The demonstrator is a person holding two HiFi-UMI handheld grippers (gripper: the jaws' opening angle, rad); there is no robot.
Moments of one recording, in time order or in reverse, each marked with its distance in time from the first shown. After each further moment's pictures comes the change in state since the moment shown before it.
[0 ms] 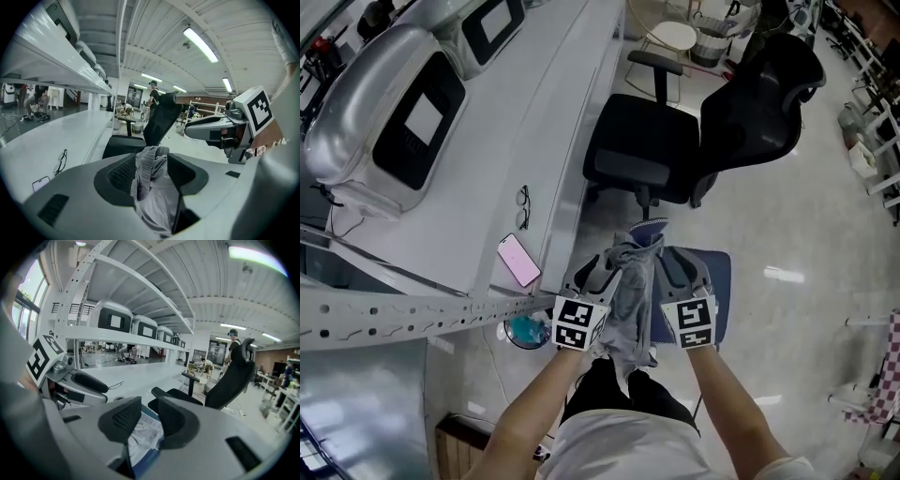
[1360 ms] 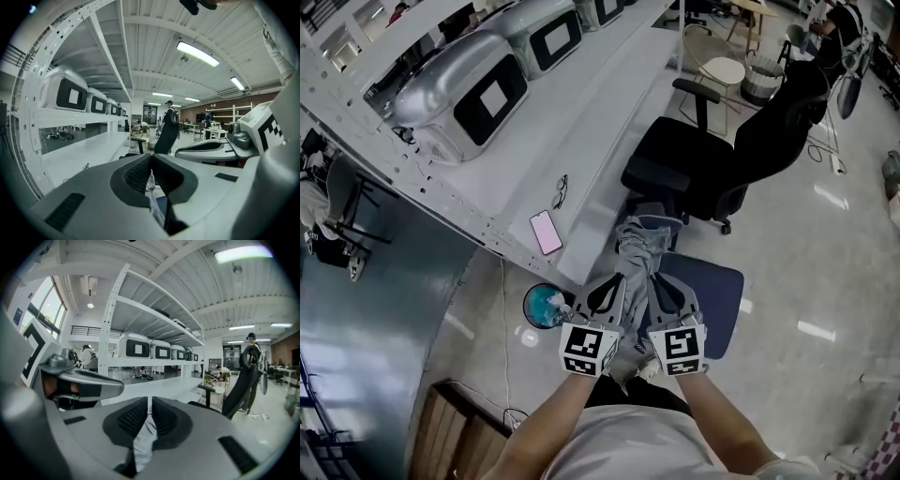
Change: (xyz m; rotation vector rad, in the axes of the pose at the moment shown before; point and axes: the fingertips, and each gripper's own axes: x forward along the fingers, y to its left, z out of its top) left arm -0.113 -0.137 0.055 0.039 -0.230 0.283; right arm -0.139 0.047 0.015 0.027 -0.215 0.215
